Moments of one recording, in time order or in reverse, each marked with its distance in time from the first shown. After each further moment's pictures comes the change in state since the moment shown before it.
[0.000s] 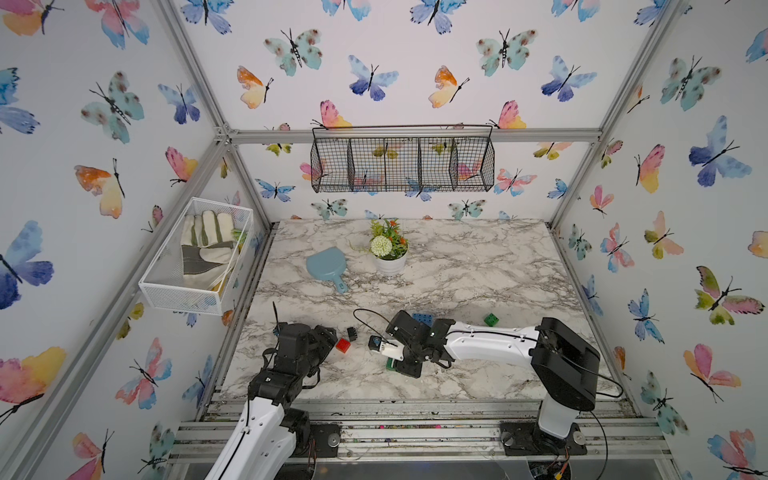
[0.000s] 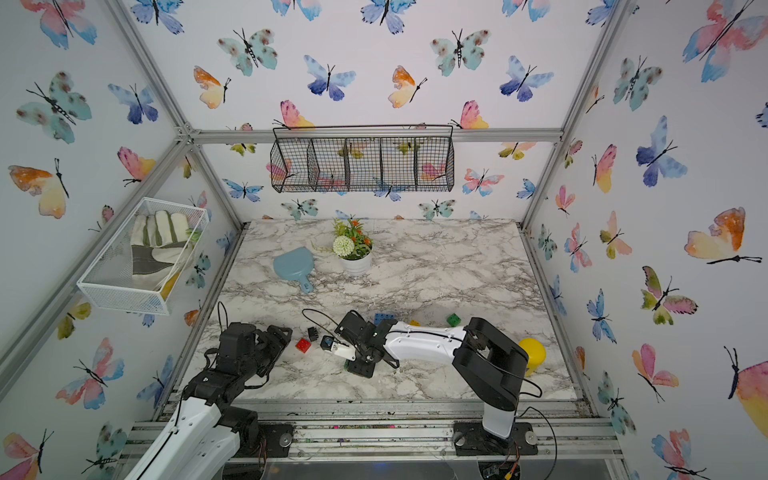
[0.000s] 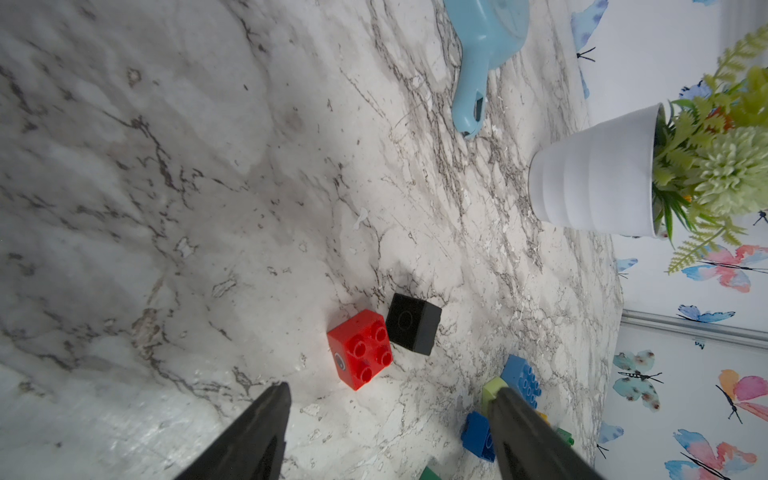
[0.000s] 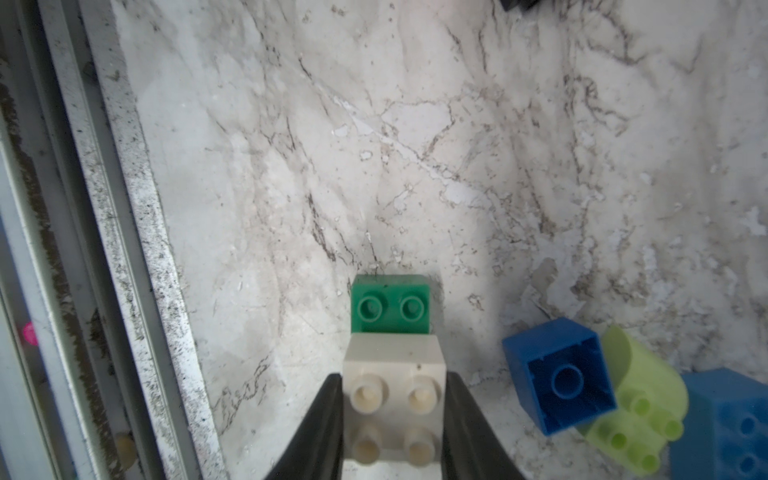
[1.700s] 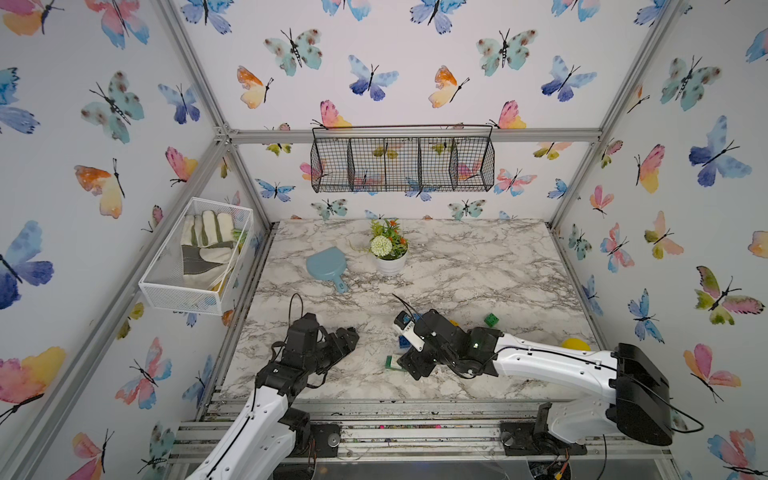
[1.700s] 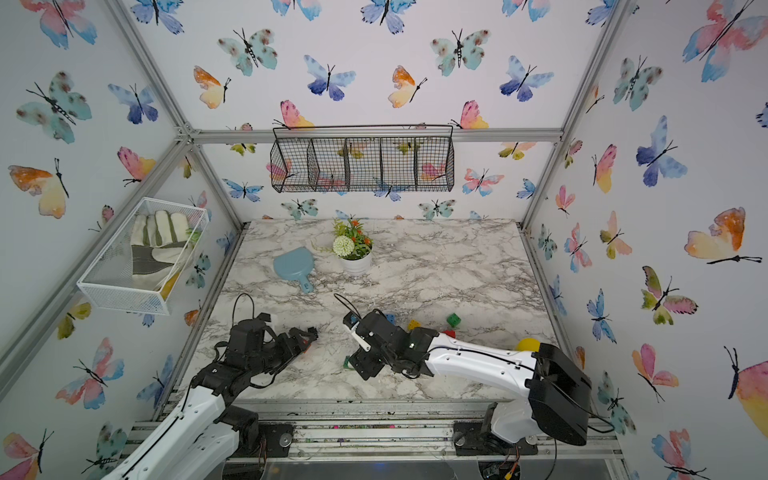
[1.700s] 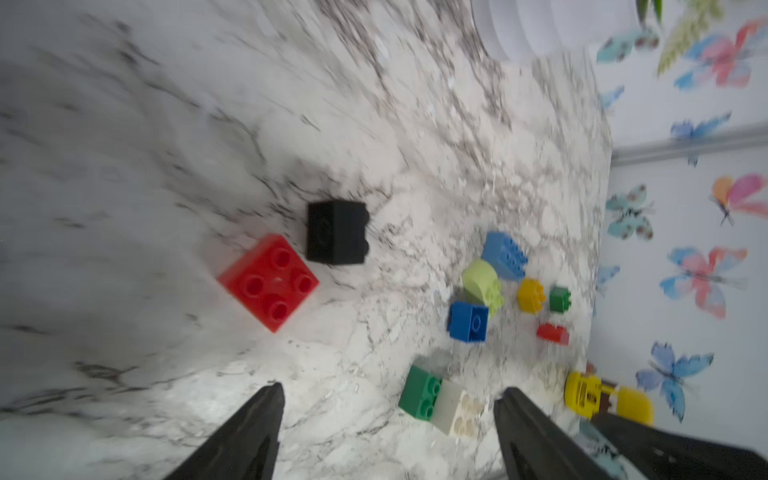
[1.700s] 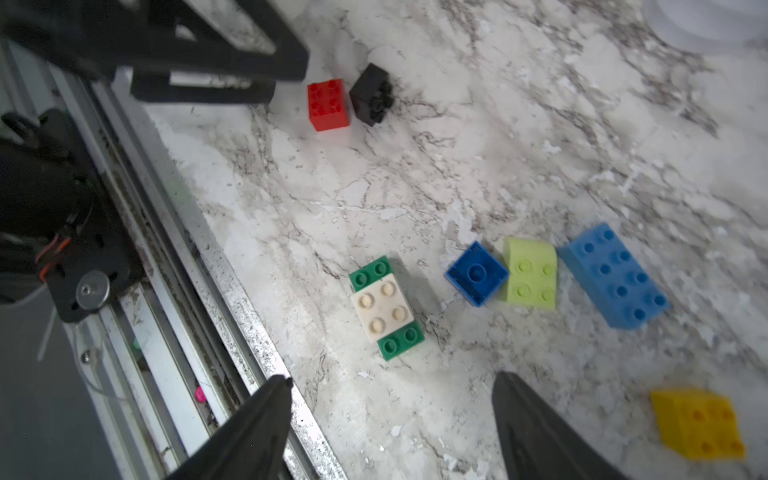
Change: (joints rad) left arm -0.154 0.161 0.019 0.098 0.285 0.242; right arm 0.001 -0.396 -0.208 0.094 0.114 0.600
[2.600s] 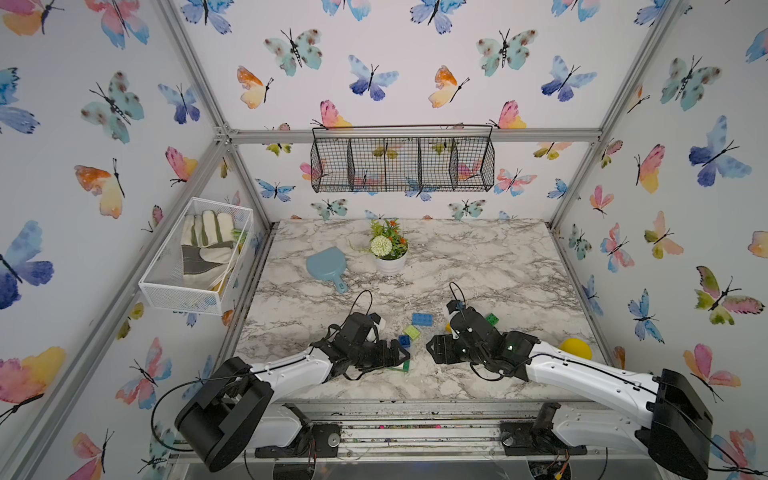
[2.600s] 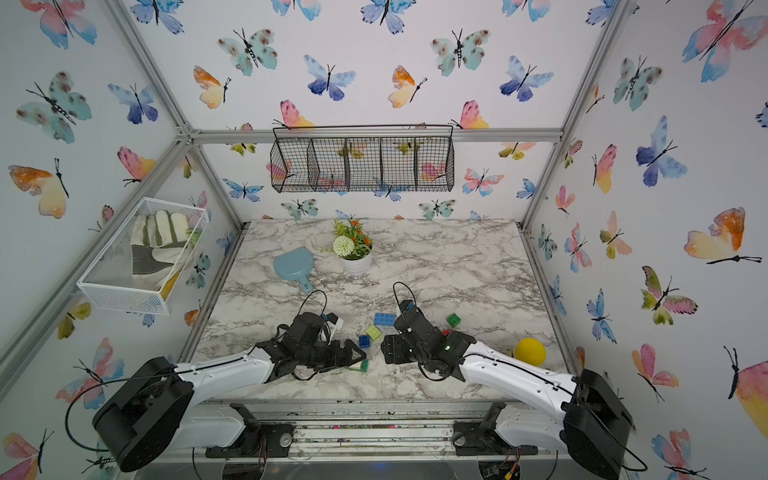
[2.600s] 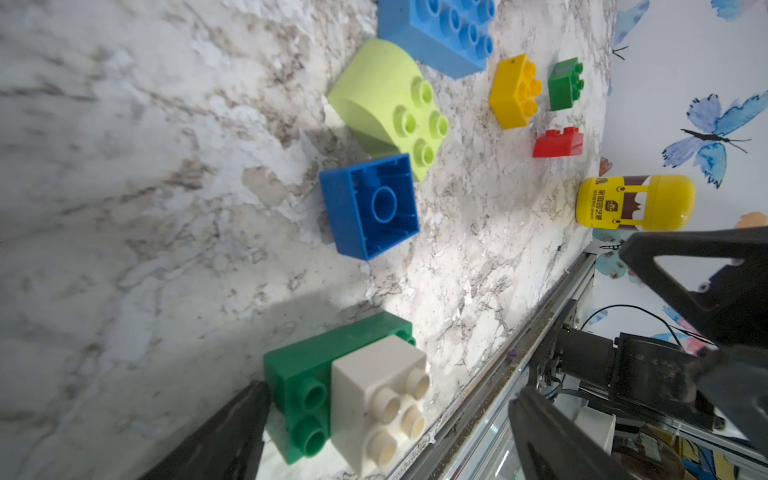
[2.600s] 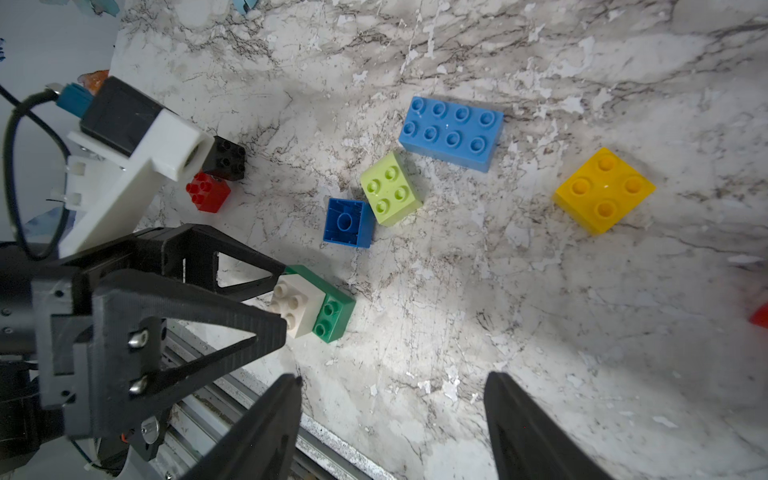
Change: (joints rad) left arm -0.321 0.550 0.081 0.420 0.168 0.047; right arm -0.167 -0.207 -0.202 -0.005 -0.021 0.410
